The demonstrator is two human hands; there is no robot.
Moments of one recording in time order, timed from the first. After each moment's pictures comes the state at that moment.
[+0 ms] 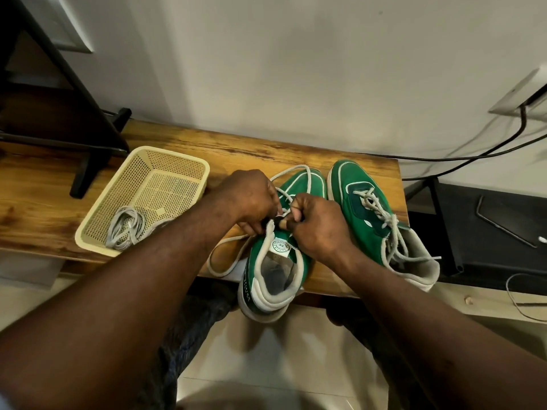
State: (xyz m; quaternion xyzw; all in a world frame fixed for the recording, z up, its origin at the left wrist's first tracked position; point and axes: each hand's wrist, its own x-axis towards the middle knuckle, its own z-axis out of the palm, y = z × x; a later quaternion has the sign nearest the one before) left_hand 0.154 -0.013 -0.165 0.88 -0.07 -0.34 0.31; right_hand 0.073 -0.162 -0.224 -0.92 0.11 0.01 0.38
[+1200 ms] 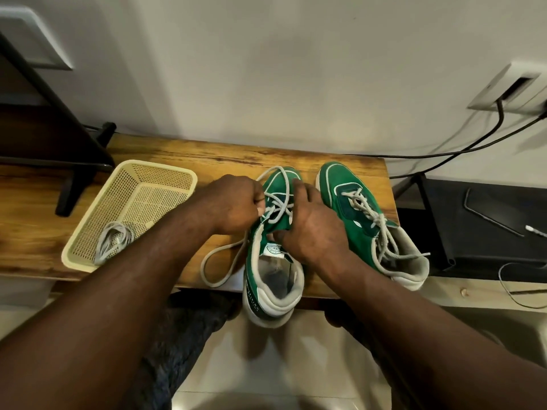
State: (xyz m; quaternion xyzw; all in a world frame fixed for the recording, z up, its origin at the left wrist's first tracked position) left_hand 0.151 0.000 -0.153 0.93 -0.23 -0.23 0.18; right_hand 0.072 -0.155 -0.210 -0.98 0.11 0.02 0.16
